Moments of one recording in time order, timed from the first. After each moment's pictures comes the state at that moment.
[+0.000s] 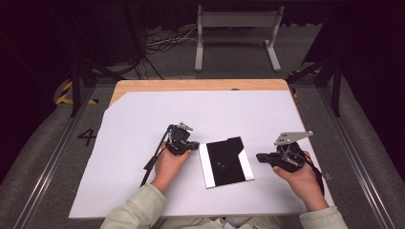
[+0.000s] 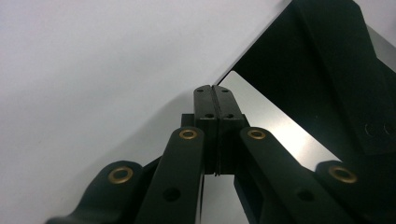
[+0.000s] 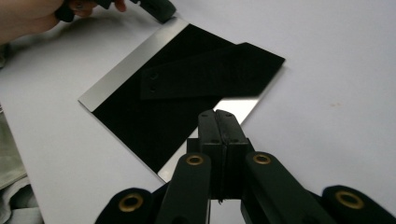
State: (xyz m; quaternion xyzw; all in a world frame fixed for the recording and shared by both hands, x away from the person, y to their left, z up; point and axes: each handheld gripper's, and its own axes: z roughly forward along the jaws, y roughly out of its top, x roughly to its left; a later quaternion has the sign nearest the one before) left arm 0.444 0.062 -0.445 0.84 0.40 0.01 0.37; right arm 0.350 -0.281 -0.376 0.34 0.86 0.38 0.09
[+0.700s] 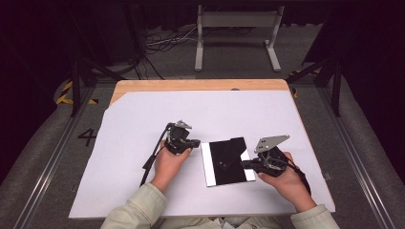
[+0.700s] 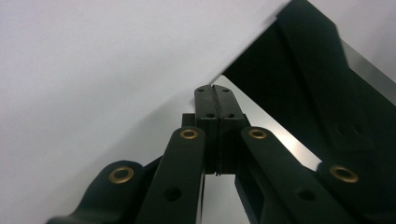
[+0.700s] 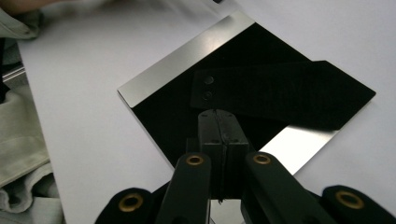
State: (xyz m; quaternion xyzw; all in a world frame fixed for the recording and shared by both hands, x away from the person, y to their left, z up) left arm 0.432 0.067 -0.427 0.84 0.37 0.02 0.39; right arm 0.349 -0.238 -0.384 0.28 0.89 0.36 0.07
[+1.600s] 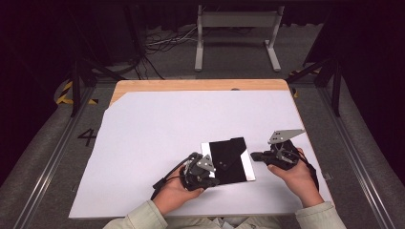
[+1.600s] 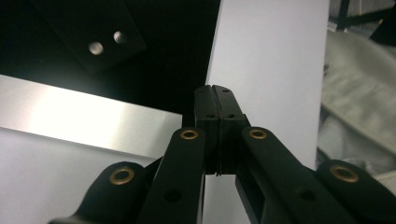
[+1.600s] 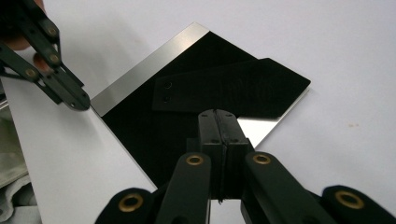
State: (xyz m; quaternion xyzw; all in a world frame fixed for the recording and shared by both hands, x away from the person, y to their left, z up) left arm 0.339 0.018 -0.425 0.93 0.15 -0.03 0.33; right arm 0.361 -0.271 -0.377 0.32 0.86 0.38 0.08
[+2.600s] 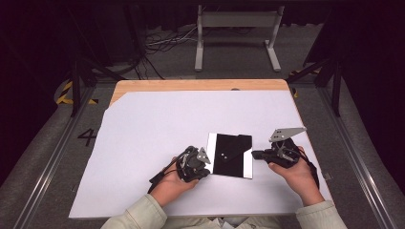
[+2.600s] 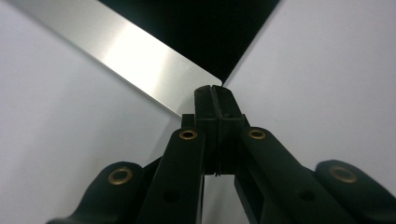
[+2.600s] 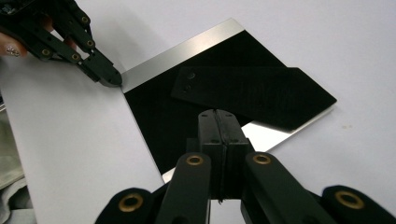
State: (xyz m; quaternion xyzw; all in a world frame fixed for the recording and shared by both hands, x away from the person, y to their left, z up) left arm 0.369 0.027 -0.432 0.93 0.20 0.04 0.29; right arm 0.366 -0.274 -0.376 0.32 0.86 0.38 0.09
